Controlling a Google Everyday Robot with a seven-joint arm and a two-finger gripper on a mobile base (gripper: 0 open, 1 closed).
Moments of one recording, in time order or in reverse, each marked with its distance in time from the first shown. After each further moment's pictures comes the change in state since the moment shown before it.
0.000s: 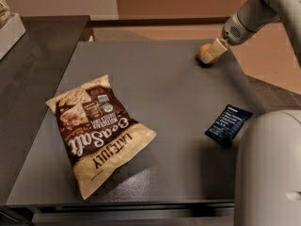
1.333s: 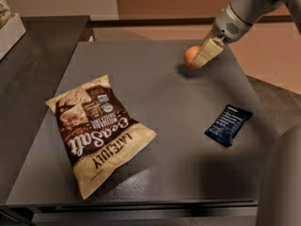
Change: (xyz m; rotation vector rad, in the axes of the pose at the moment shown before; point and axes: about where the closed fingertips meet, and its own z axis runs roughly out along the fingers) arm -0.019 0.092 -0.037 -0.150 0.006 -0.289
